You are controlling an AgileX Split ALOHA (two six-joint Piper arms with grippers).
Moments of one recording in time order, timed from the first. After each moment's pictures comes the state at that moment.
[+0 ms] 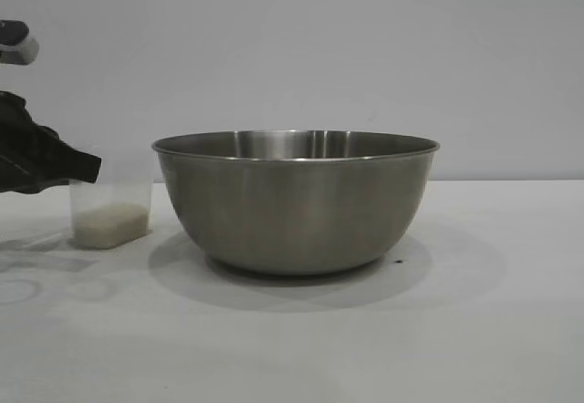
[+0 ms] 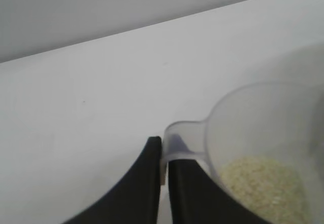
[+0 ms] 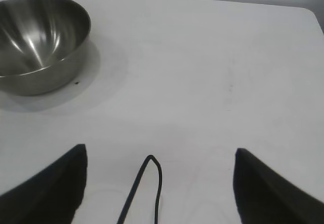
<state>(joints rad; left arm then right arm) -0.21 2.05 -0.58 0.04 -1.13 0.11 0.16 -0.02 -0.49 0.04 1.14 -0.05</state>
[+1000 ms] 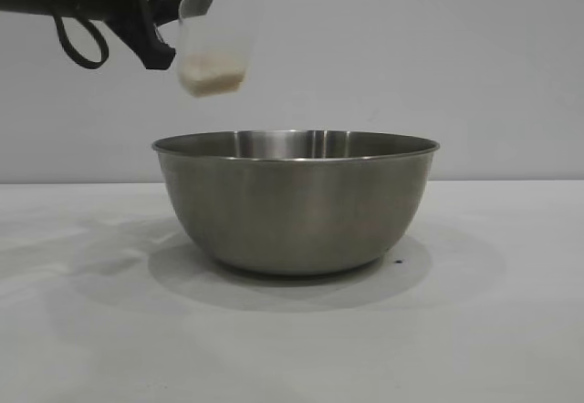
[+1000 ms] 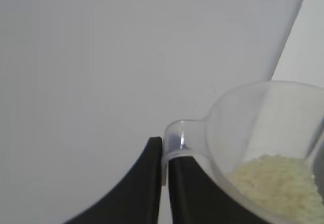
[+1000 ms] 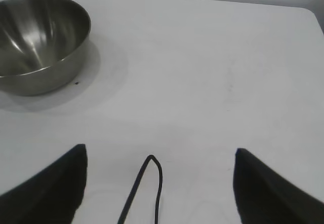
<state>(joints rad) -0.21 1.92 -0.91 0.64 -1.13 0.57 0.16 -0.02 -0.49 0.04 1.14 -0.05</state>
